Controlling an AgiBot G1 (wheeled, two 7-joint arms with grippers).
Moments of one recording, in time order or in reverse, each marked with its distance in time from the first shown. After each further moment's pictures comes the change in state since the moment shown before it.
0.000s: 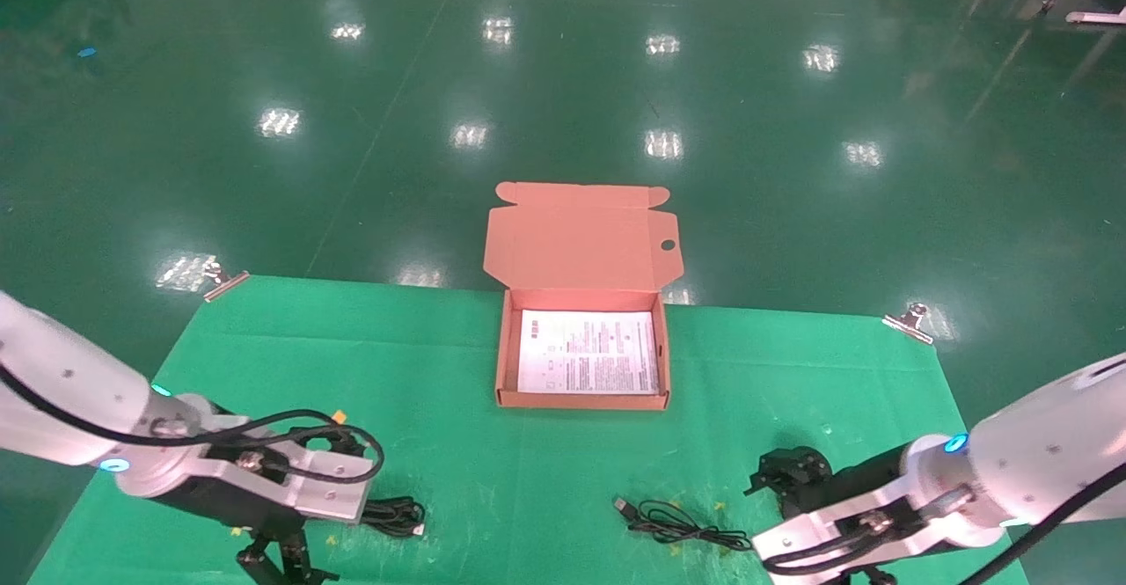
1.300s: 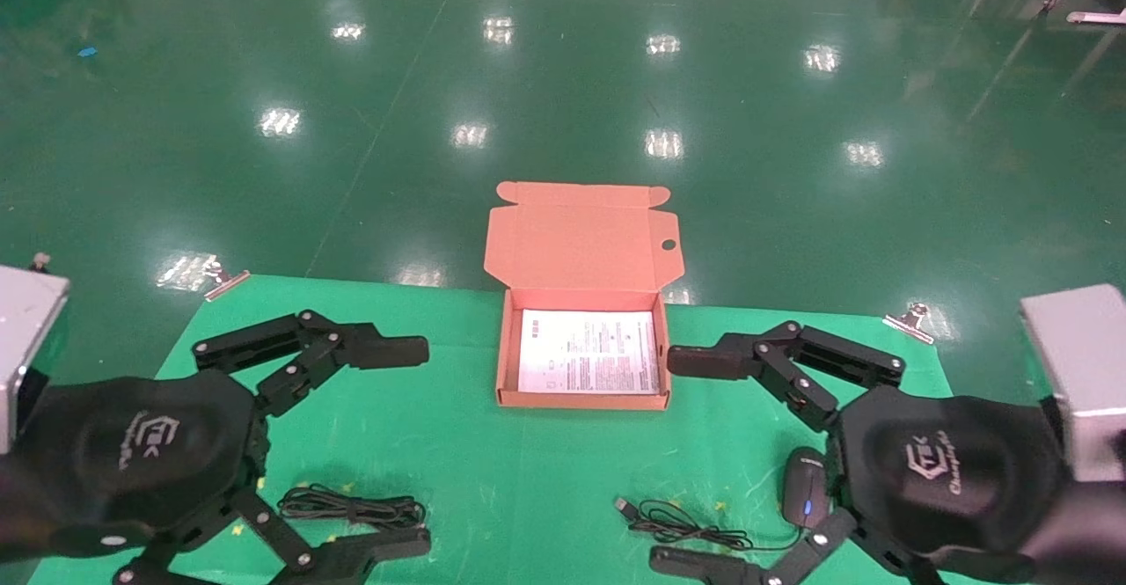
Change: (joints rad) left arm 0.447 -0.288 -0.651 -0.169 -1.018 0.042 0.002; right arm -0.376 0.216 0.659 -0.035 1.070 -0.108 0.159
